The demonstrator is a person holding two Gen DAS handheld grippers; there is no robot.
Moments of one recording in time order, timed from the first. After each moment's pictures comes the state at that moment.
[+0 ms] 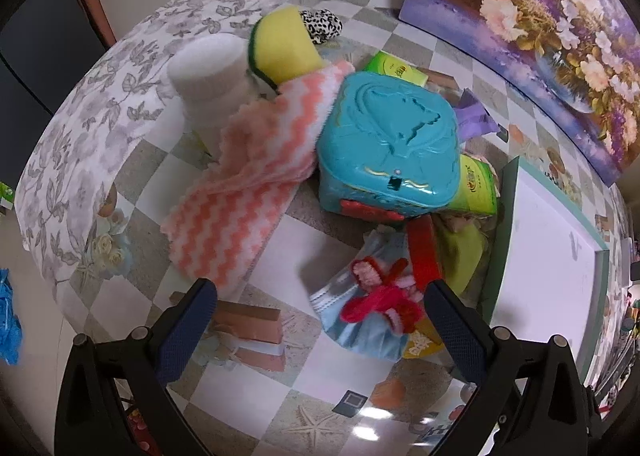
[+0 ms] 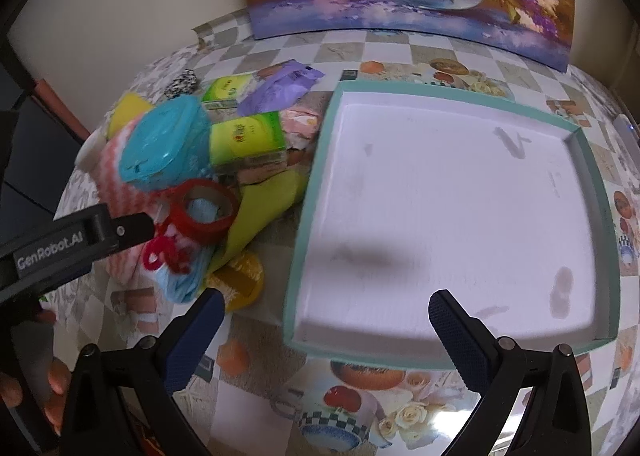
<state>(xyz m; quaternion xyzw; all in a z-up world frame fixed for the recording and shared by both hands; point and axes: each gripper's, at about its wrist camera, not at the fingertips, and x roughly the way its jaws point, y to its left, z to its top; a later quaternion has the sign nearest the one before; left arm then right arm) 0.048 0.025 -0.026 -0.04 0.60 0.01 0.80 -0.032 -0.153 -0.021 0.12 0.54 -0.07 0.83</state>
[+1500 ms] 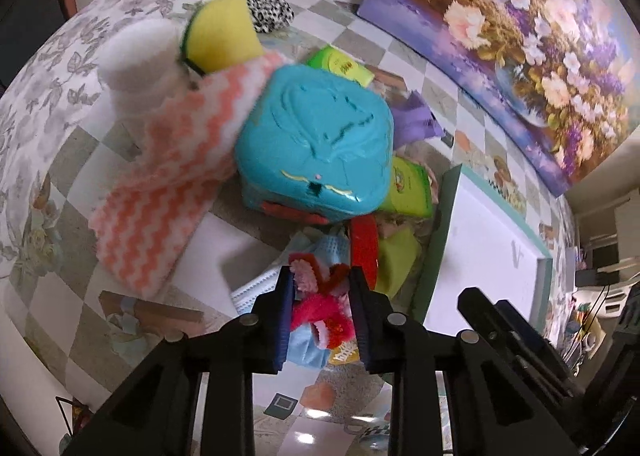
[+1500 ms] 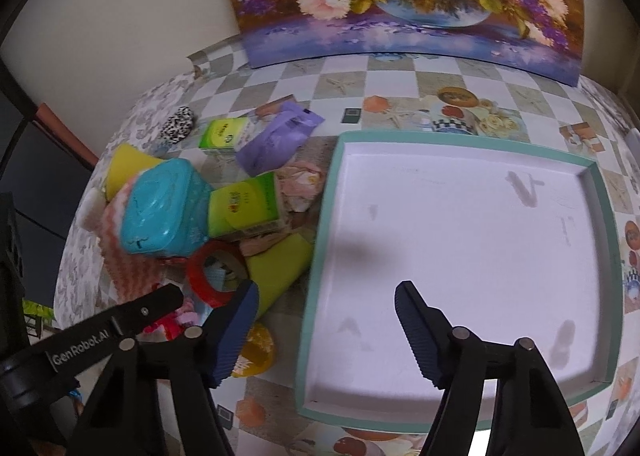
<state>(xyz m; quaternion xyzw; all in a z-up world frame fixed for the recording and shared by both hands) 0.057 0.017 -0.024 -0.13 0.61 -0.08 0.78 0.010 -0.171 -0.006 0.16 0.52 -0.06 0.83</state>
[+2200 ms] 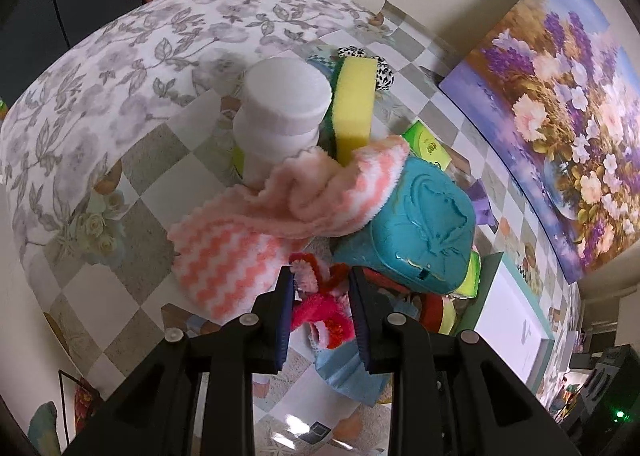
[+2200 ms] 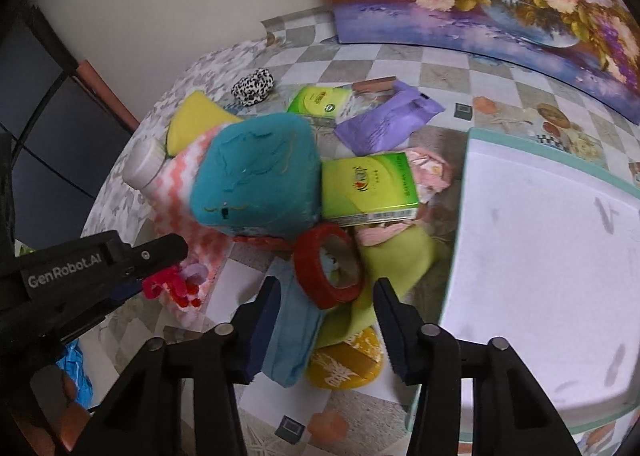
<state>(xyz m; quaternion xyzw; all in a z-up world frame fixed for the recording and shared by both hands) 0.063 0.082 -0.014 -0.20 0.57 0.03 0.80 0.035 -0.094 -0.020 0.13 0.54 0.03 0.83</state>
